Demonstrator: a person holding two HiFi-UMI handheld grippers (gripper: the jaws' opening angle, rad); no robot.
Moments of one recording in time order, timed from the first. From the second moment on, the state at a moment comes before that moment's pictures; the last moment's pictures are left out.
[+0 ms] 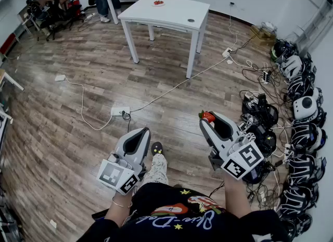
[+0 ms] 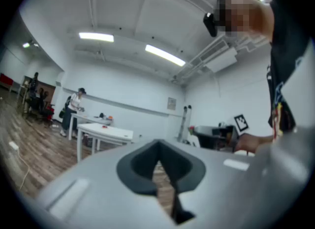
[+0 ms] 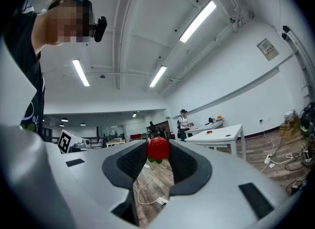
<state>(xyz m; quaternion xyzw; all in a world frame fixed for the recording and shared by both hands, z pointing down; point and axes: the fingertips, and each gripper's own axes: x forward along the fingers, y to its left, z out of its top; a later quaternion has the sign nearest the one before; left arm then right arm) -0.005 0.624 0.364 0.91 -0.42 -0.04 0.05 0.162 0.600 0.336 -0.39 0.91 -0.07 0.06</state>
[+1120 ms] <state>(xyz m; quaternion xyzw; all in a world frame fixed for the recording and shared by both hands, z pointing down) -0.102 0.177 0.372 0.93 -0.37 -0.05 0.06 0.044 0.136 0.345 -0.39 0.92 -0.07 0.01</state>
